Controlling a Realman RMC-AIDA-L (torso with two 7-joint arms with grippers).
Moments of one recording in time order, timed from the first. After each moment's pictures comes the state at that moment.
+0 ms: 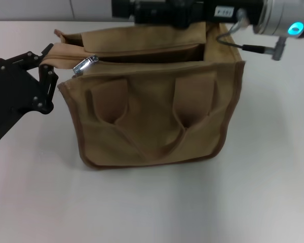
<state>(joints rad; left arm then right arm) -0.37 -2.07 0.42 0.21 1.54 1.82 -0.44 0.75 2.04 -1.22 -0.78 -1.34 -1.45 1.80</state>
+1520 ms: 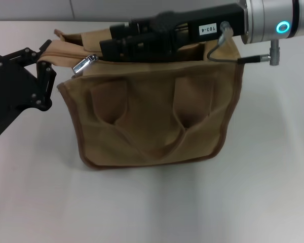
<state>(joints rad) -0.37 -2.07 0.42 0.21 1.54 1.82 -0.40 0.85 2.03 -1.21 -0.76 -1.53 -1.51 1.89</state>
